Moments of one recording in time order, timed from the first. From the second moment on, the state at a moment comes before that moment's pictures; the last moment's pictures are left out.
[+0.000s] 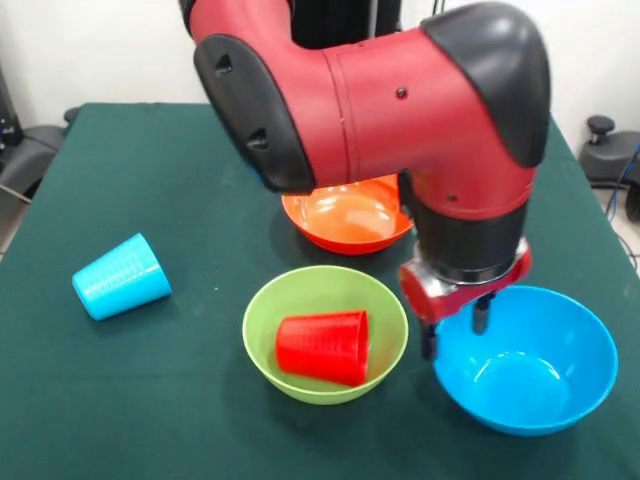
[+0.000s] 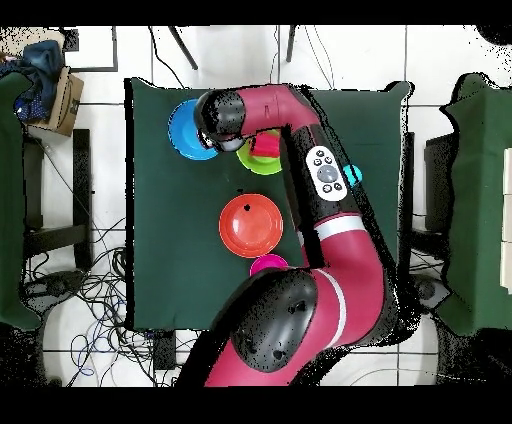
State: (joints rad) arm -0.42 -0.25 0.70 0.99 -0.65 1.05 1.46
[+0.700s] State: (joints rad) arm -0.42 -0.23 0.66 0.97 -0.67 1.01 1.46
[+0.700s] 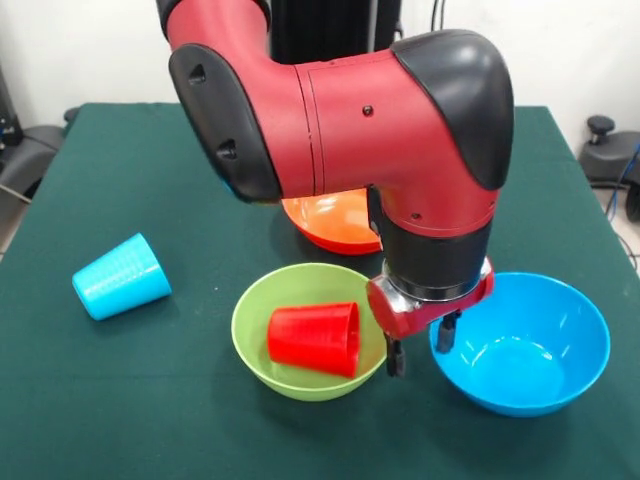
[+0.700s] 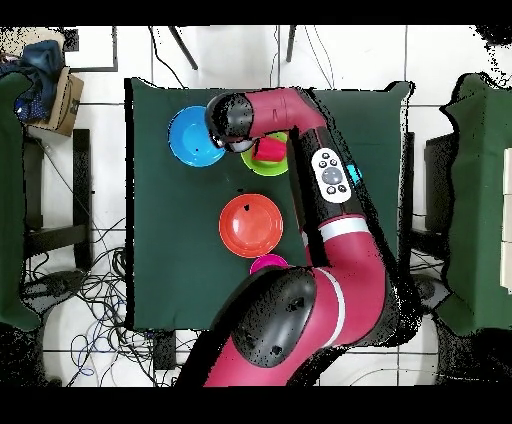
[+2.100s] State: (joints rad) arm -0.49 -0.17 0.72 0.95 -0.44 1.03 1.46
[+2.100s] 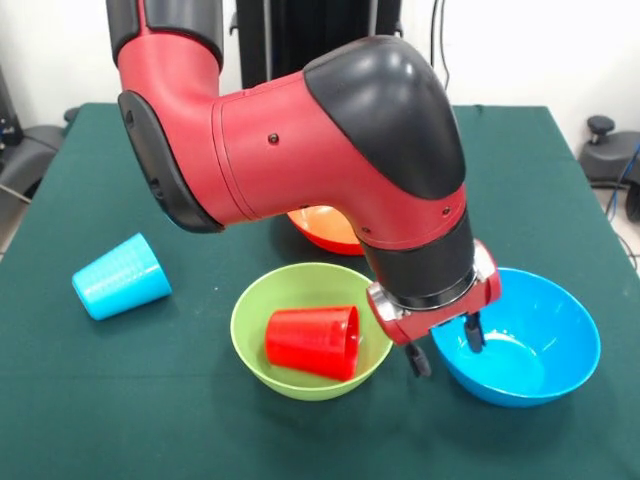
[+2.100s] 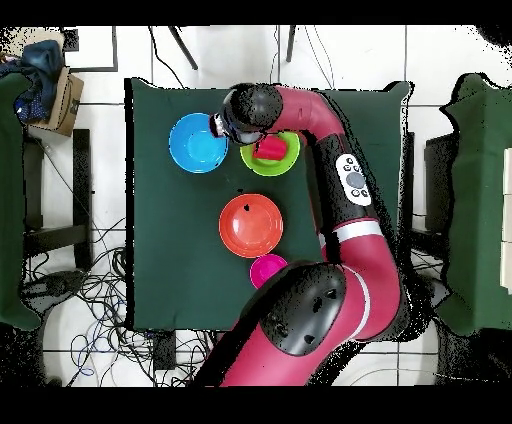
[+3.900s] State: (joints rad) arm -0.47 -0.06 0.73 0.89 -0.43 1.07 1.46
